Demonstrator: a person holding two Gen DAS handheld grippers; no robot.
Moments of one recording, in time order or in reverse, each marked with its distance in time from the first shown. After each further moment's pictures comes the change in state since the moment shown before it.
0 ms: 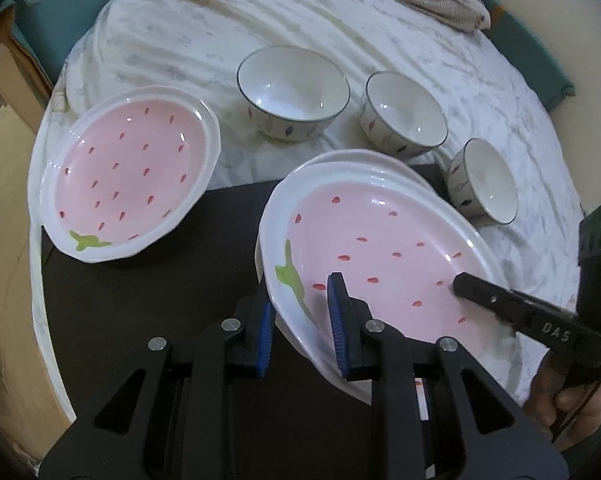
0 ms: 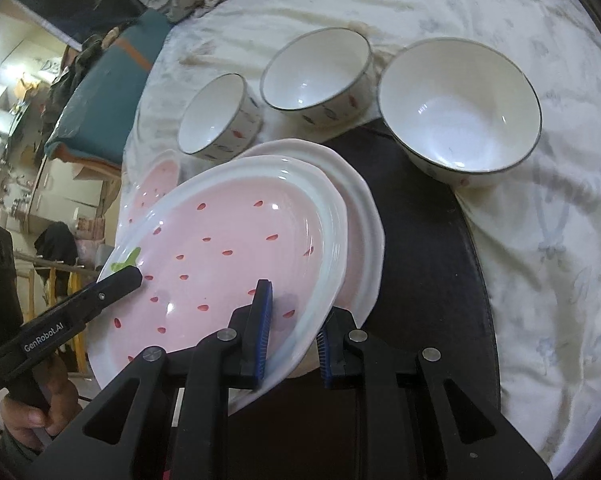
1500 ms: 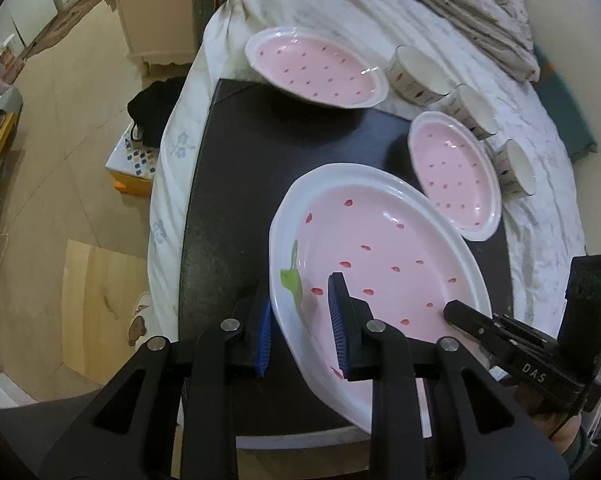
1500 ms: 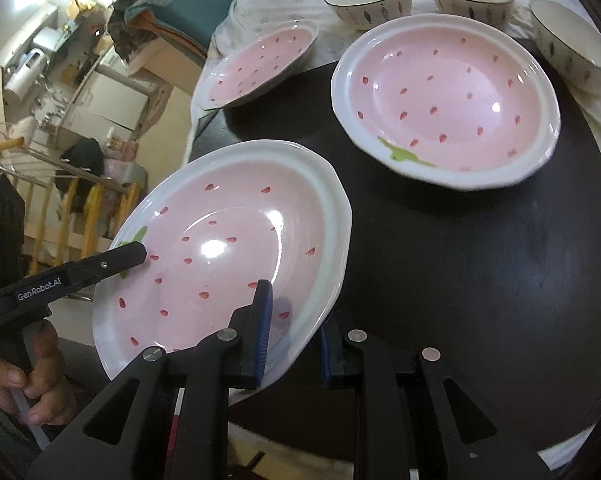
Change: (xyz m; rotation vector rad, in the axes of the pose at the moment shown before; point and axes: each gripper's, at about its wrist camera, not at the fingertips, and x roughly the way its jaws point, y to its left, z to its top) left arm -0.108 0.118 -0.158 -0.262 -0.042 0.048; right arm 0.023 0.111 -0.147 -0.219 0.116 0.089
